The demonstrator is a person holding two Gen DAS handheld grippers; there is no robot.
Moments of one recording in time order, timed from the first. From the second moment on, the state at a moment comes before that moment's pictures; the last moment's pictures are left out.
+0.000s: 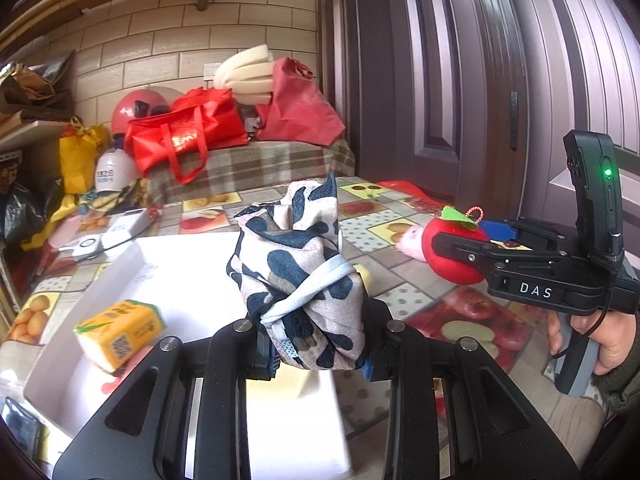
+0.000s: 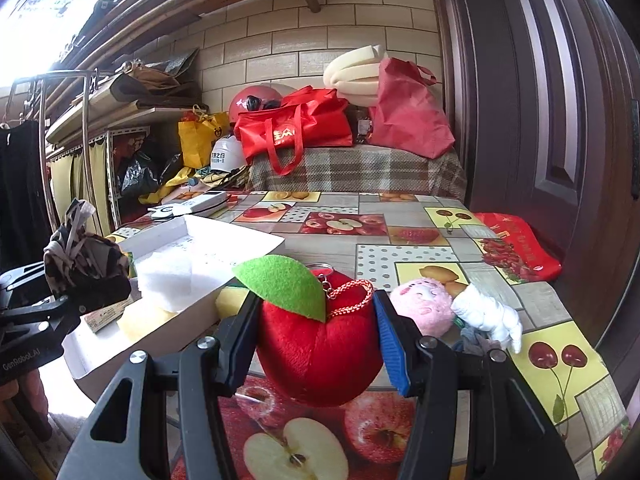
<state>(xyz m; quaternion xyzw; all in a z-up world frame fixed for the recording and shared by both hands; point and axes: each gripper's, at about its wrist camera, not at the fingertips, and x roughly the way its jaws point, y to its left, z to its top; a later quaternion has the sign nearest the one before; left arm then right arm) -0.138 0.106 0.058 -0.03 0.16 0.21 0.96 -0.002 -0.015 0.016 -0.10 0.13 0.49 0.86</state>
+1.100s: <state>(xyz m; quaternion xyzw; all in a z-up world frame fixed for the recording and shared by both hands) -0.209 0.186 0.044 -0.06 0.21 0.29 0.93 -0.098 0.087 0.006 -0.18 0.11 0.62 0.76</state>
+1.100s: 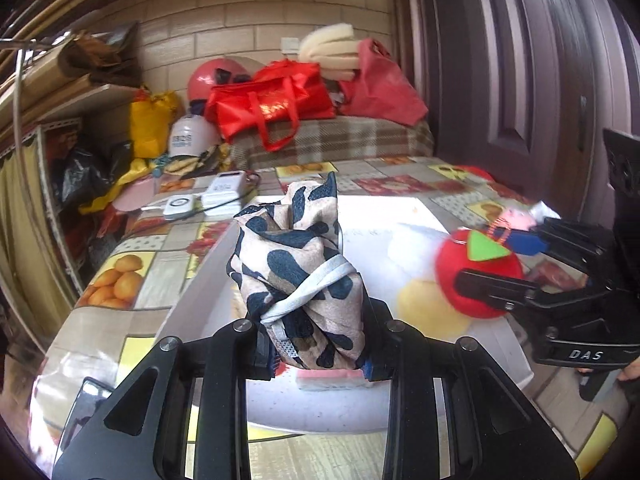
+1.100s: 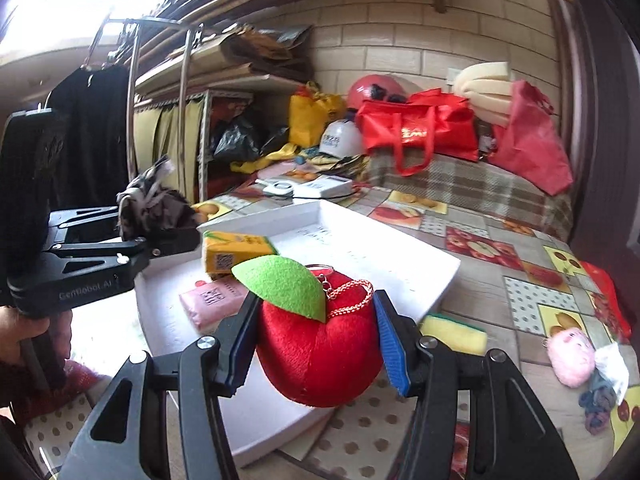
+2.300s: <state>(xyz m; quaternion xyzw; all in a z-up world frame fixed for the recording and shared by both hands) -0.168 0.257 0.025 -0.18 0.28 0.29 0.90 -0.069 0.138 0.004 -0.17 0.15 0.59 0.77</state>
